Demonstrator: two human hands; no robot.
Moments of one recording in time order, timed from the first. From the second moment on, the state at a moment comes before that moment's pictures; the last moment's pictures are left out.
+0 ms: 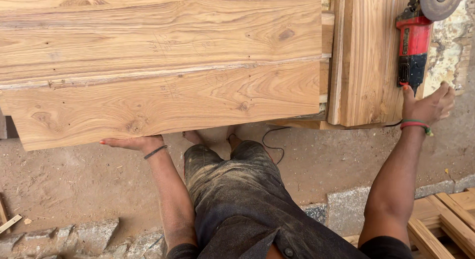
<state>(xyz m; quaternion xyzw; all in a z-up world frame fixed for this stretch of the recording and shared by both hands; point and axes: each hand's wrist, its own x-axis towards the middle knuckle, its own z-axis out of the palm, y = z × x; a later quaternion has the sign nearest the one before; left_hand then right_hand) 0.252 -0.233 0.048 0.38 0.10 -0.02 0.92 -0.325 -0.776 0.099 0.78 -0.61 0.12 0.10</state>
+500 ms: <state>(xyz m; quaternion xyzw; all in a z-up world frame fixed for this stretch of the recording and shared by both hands) 0.252 -0.252 0.065 0.40 0.16 0.03 0.90 -0.287 -0.842 0.069 0.79 -0.61 0.01 0.10</state>
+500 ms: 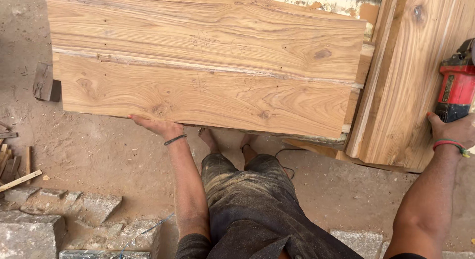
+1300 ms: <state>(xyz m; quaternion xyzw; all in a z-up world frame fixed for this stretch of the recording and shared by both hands) 0.001 -0.327 0.126 0.59 -0.38 -0.59 0.40 -0.310 -0.608 0.154 0.45 -0.43 0.22 -0.75</state>
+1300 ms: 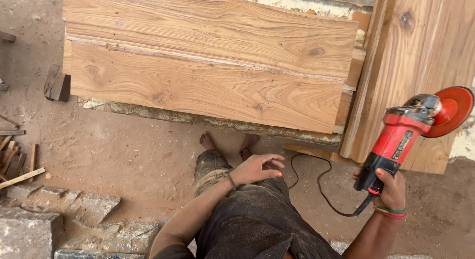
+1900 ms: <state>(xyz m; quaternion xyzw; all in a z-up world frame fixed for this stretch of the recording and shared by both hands) 0.032 -0.294 0.187 0.19 -0.22 -0.59 0.75 -0.151 -0.404 0.192 0.76 -0.19 -0.01 -0.63</state>
